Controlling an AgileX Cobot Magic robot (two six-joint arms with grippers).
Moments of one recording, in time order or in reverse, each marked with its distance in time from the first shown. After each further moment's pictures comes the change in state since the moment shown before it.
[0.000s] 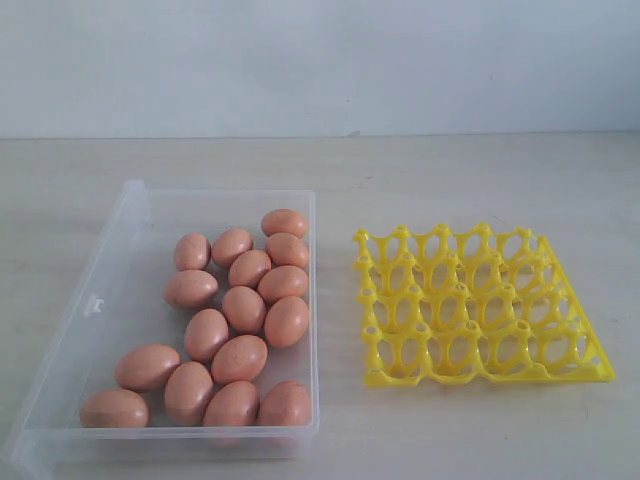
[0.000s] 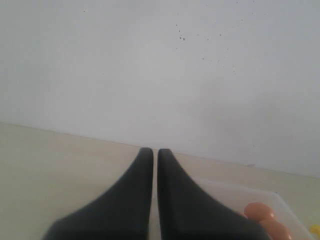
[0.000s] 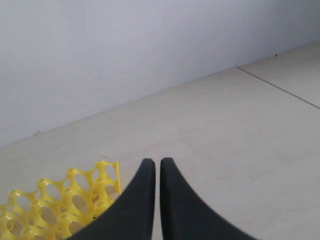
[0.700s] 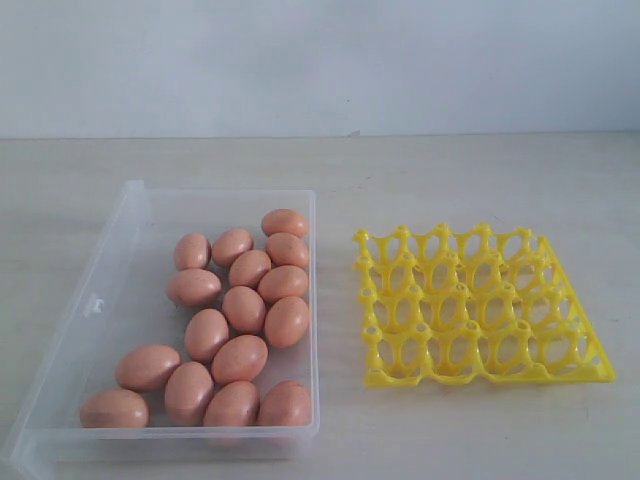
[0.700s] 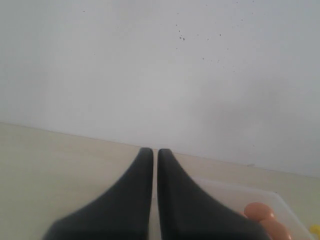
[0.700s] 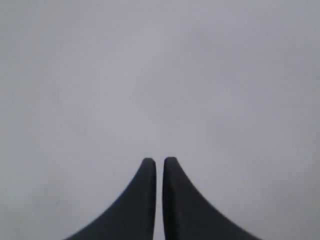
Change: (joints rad) left arm 0.000 0.000 0.000 0.000 0.000 0.000; right arm 0.000 -0.002 0.000 -0.359 -0.681 0.966
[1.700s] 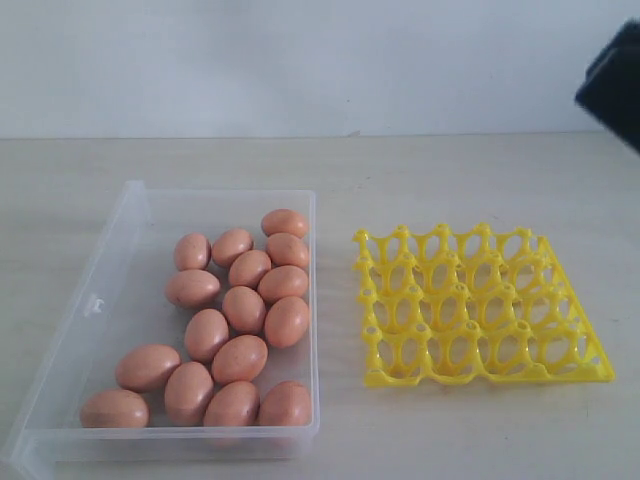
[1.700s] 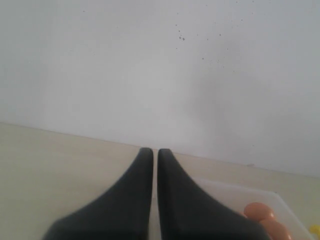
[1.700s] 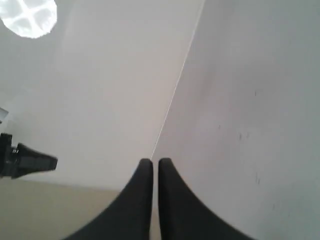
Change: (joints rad) left arm 0.000 0.000 0.000 0.000 0.000 0.000; right arm 0.248 0.649 -0.355 -0.823 -0.741 -0.367
